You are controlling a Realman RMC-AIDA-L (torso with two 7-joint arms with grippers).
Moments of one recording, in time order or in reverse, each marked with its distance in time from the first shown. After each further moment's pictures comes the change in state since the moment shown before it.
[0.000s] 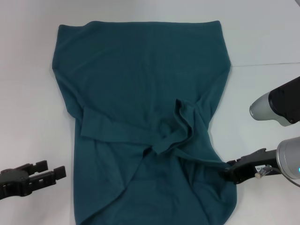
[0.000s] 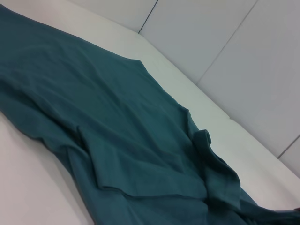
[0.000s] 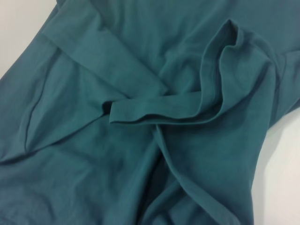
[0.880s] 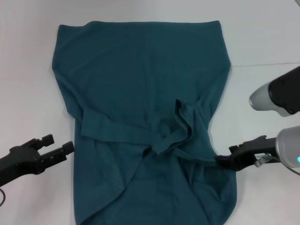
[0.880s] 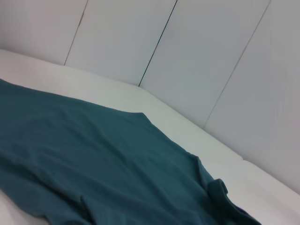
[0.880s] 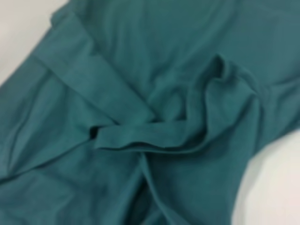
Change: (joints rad) left arm -0.047 -0.018 0.012 -0.149 -0.171 -0.140 0.256; right arm 0.021 -0.003 0.006 0.002 -0.020 0.049 -0.012
